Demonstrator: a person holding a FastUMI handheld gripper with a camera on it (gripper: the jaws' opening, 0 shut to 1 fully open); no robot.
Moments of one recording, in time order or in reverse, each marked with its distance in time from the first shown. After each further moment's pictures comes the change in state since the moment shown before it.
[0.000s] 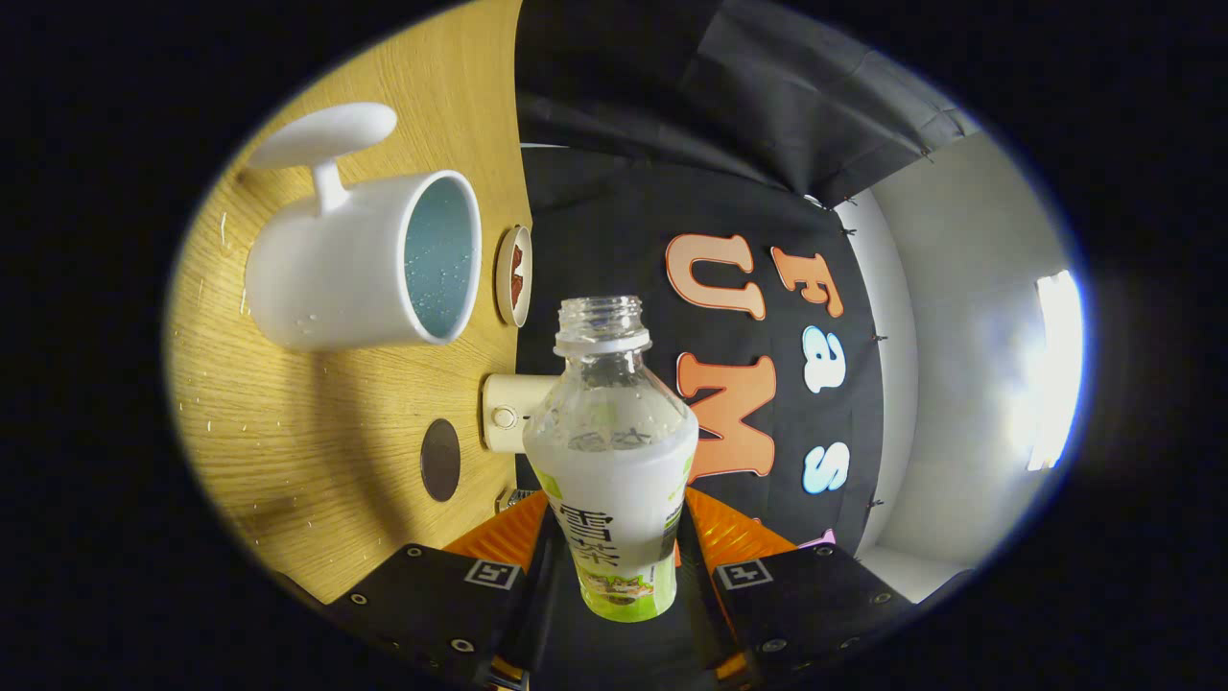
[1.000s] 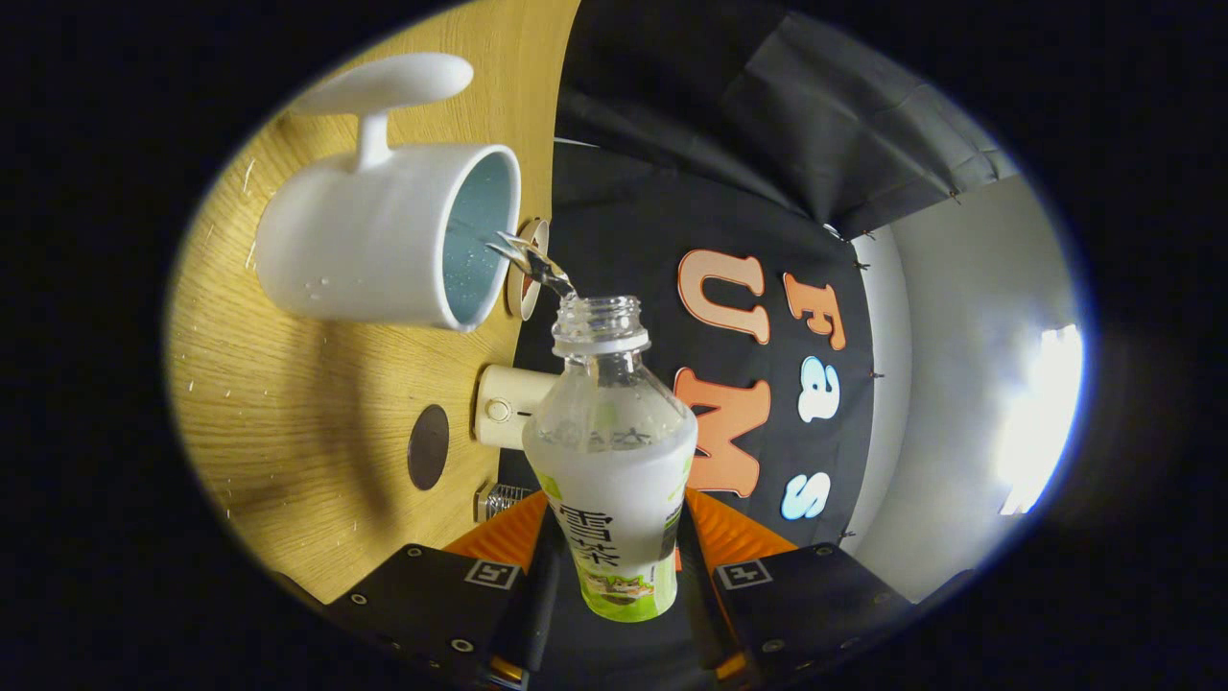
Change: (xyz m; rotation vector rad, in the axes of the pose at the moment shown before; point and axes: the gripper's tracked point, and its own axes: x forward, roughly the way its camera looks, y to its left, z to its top) arm 0.007 -0.002 0.007 -0.127 -0.019 -0.023
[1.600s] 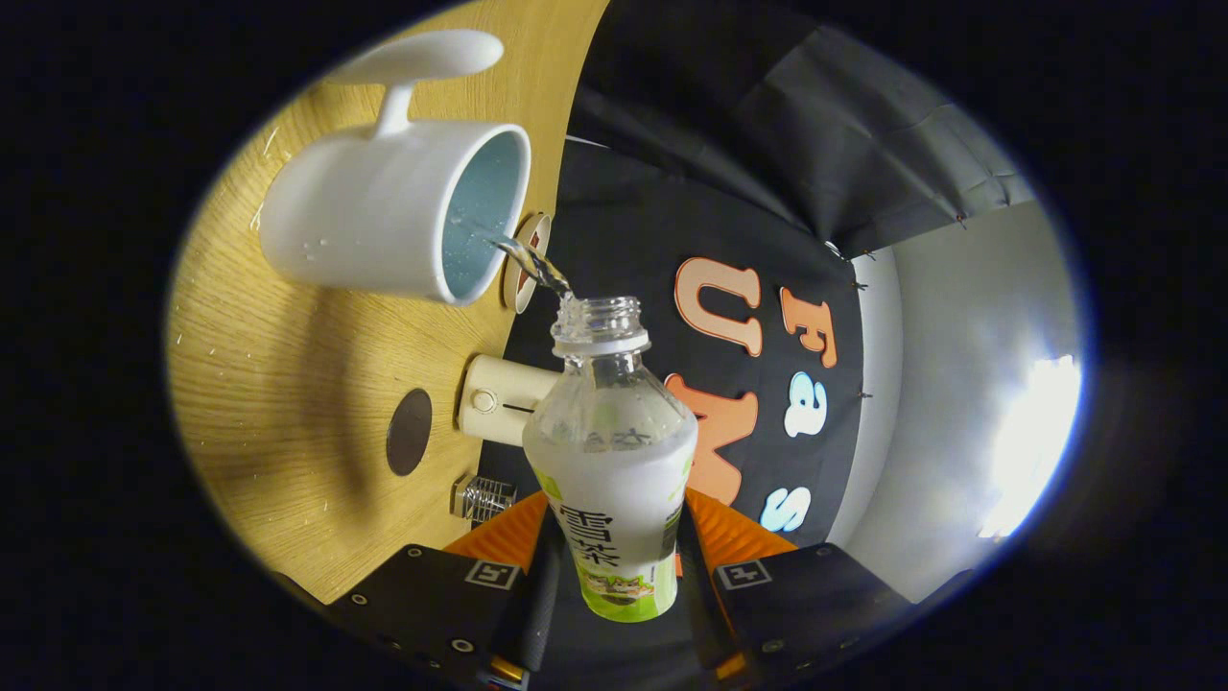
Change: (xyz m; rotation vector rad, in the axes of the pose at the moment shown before) arm 0.006 -0.013 -0.003 -0.083 -0.021 -0.034
